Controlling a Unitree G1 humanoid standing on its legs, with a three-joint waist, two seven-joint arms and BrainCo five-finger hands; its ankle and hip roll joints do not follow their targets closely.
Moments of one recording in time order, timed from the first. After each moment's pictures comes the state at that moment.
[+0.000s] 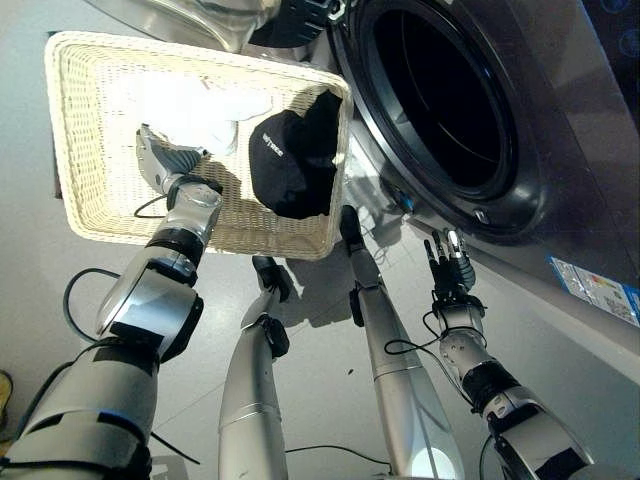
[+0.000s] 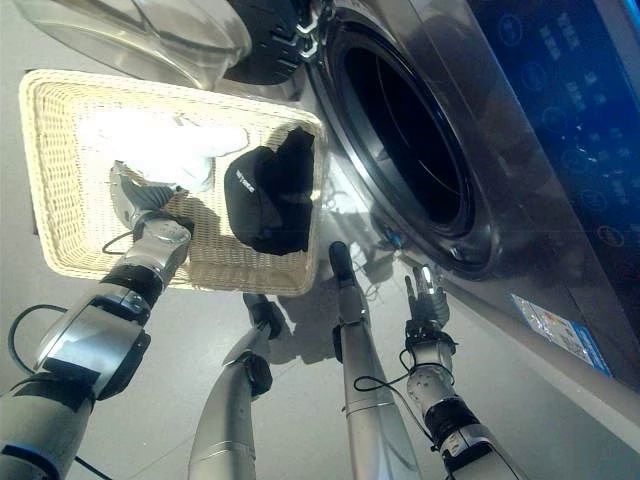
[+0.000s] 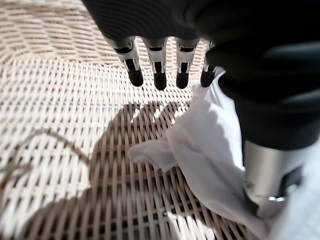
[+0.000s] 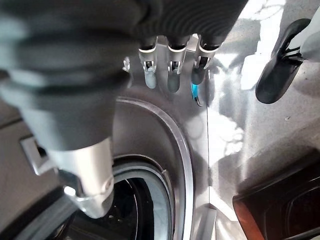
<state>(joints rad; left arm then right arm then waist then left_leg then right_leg) -1.26 0.52 -0.45 1.30 -0.37 0.01 0.79 -0.47 -0.26 0.33 0.70 1.47 -0.49 0.10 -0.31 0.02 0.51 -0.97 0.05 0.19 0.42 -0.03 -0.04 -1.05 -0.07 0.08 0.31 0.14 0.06</state>
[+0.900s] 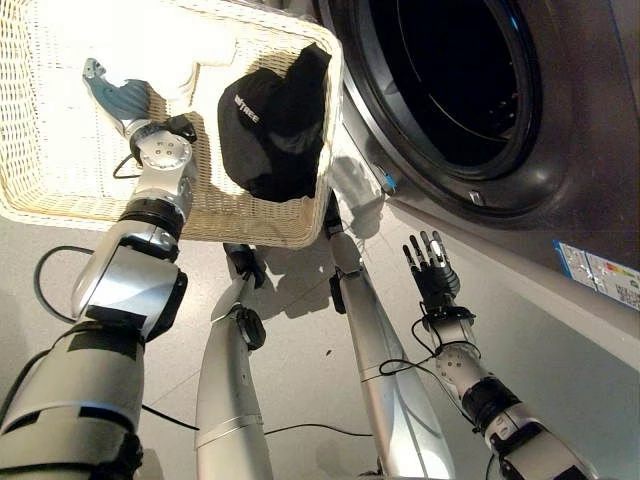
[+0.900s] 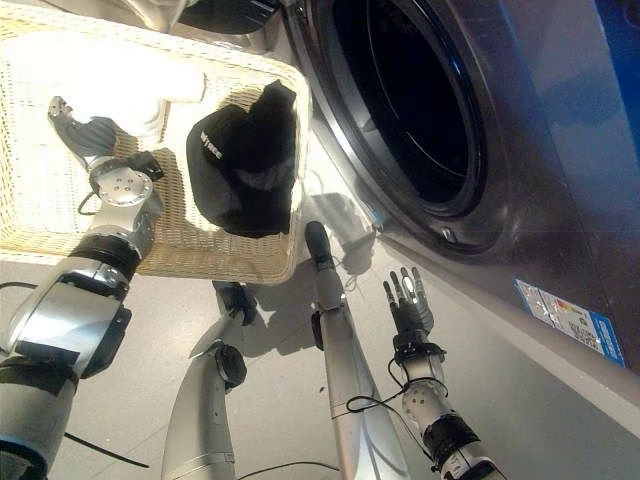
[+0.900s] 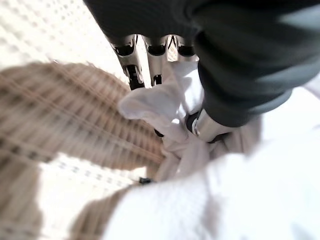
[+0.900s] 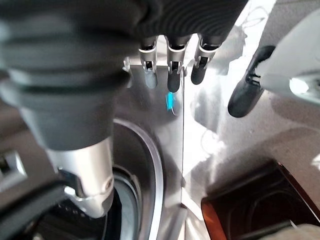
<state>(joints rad) -1.31 0.54 -0.41 1.18 -0.61 -0.50 0.81 -0.38 -0.24 0.37 0.61 1.44 -0.45 0.17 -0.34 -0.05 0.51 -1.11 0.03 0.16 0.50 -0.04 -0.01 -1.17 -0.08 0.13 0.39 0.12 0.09</state>
